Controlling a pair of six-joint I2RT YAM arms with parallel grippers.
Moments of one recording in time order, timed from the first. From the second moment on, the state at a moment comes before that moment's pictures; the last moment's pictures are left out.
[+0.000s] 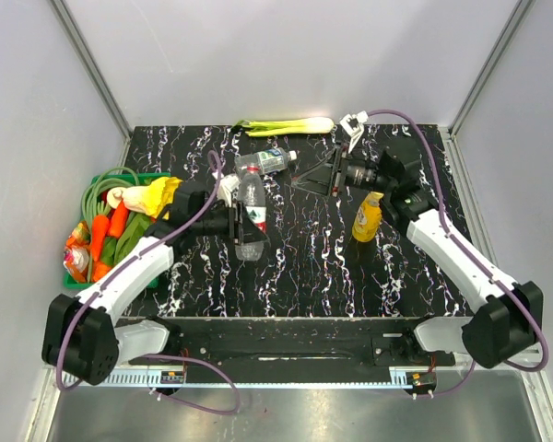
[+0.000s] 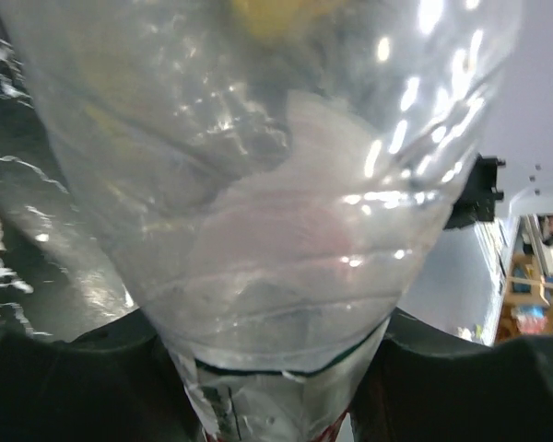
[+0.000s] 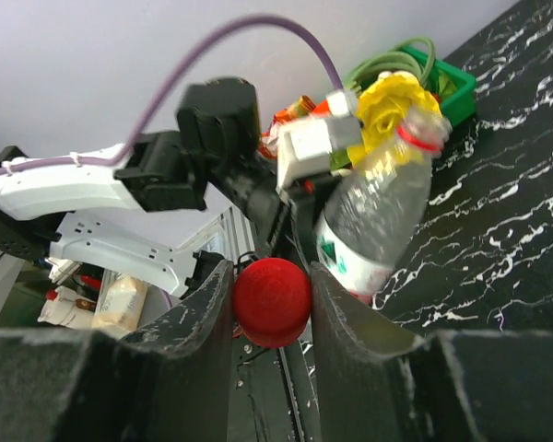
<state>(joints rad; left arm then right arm) -0.40 1.18 0.76 -0.15 0.78 -0.46 0.43 1.28 1.13 0.23 -0.87 0.67</state>
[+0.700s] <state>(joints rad) -0.29 0.75 0.94 -0.39 0.56 -0.26 0.59 1.75 1.39 -0.03 -0.82 0.53</state>
